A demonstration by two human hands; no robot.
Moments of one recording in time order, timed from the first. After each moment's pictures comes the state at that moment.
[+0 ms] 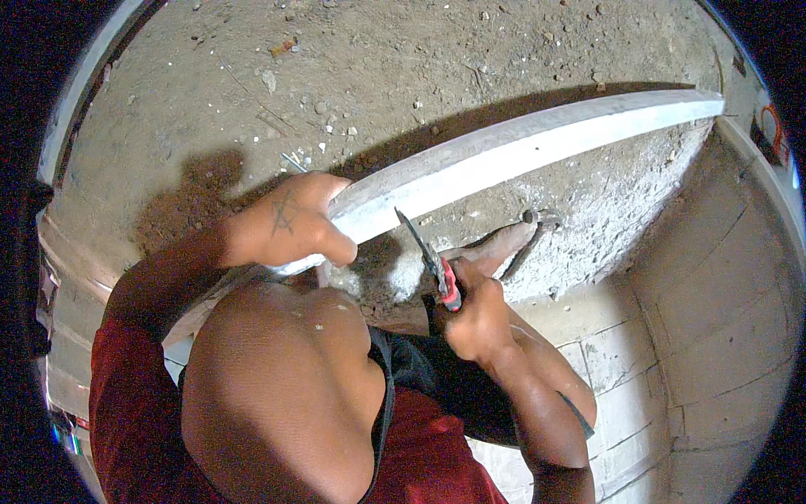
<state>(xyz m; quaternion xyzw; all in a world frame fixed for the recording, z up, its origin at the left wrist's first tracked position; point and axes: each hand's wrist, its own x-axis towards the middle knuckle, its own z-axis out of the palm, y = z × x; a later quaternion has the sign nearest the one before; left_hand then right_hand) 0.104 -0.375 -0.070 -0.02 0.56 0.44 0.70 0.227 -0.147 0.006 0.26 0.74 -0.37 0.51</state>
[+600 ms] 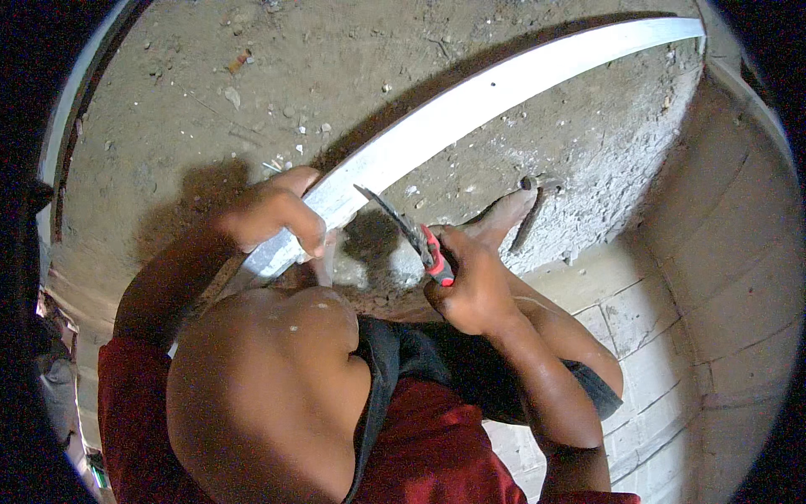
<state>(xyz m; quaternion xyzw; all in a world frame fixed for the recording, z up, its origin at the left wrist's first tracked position) 0.107 -0.385 -0.114 -0.07 0.41 0.46 0.78 0.226 -0.141 -0.005 0.27 0.69 -0.42 0.53</state>
